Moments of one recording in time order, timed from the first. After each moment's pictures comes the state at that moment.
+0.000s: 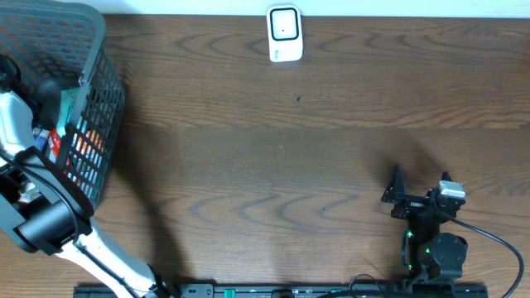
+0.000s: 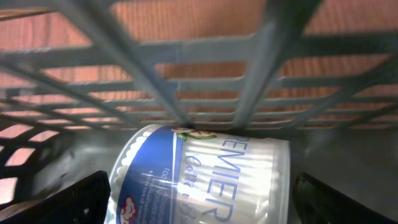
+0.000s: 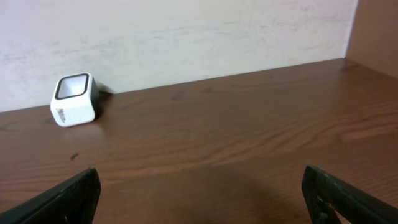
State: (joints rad) left arm 0.61 2.08 1.68 -0.77 -0.48 -0.72; right arm -0.03 0.03 0.01 -0.06 0.09 0.15
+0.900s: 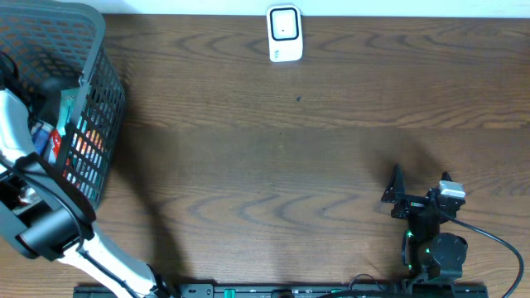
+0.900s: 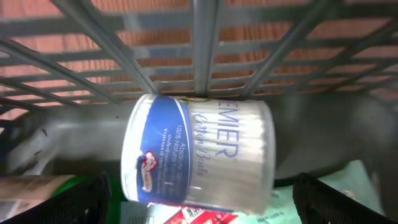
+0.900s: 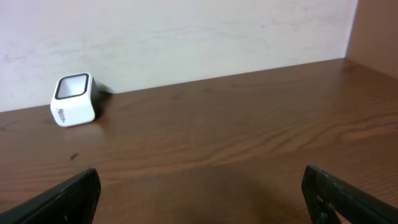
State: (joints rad) left arm 0.60 2.02 1.71 -0.82 -0.33 -0.72; right arm -0.03 0.03 0.01 -0.06 0.09 0.15
